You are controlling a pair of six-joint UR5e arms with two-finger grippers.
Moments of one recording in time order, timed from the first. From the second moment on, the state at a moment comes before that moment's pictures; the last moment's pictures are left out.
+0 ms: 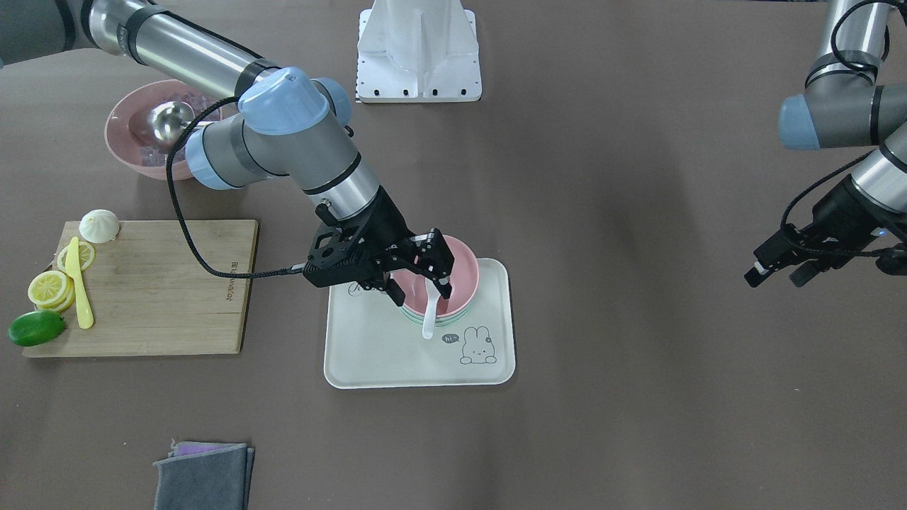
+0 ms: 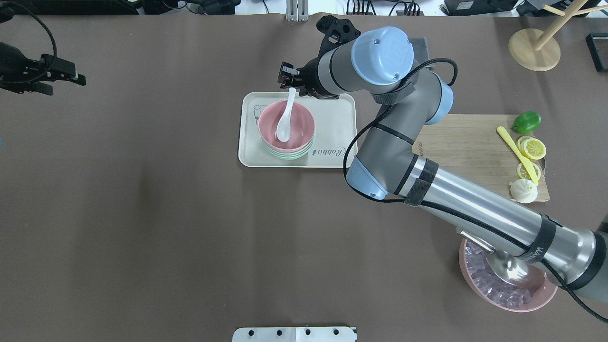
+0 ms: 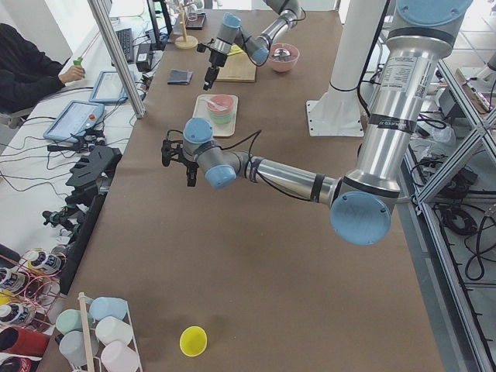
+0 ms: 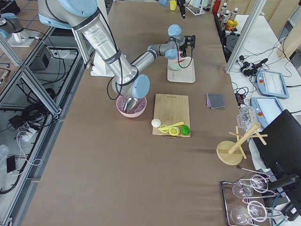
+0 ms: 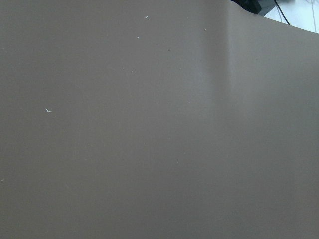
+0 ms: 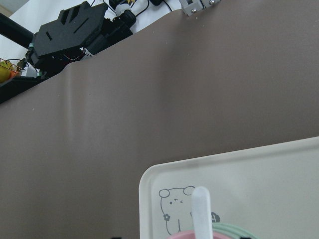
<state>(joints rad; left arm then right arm) -1.16 -1.80 -1.55 -2.28 -2.28 -1.03 0.70 -0.77 1.38 -0.89 1.82 1.45</state>
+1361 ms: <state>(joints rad) -1.35 -1.71 -1.46 -2.28 -2.32 -0.81 1.19 -1.24 1.78 -1.83 2.03 0.14</state>
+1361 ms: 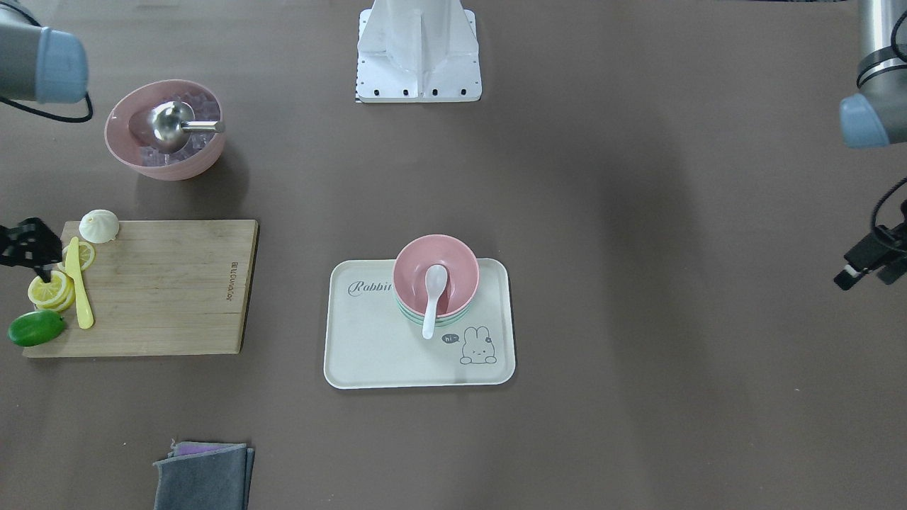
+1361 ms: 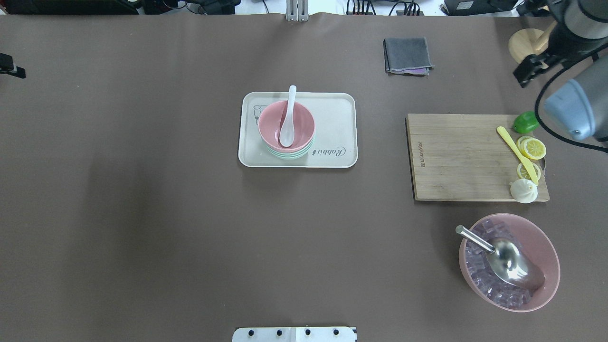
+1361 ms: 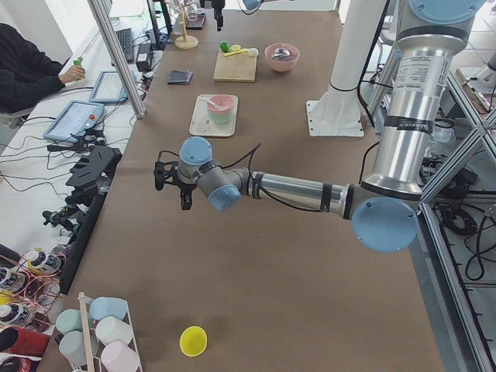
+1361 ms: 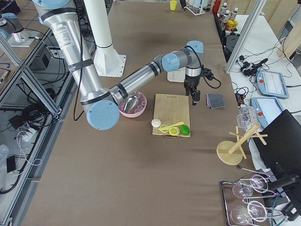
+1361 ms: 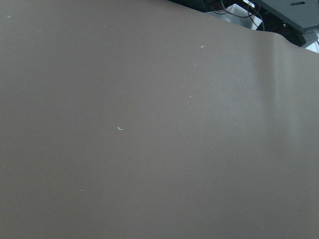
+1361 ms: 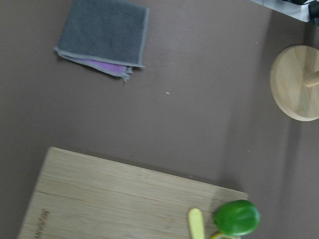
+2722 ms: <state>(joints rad) -1.56 -1.60 -1.68 -1.53 -2.24 -0.04 1.42 -1.55 1.69 -1.68 2.34 -0.08</state>
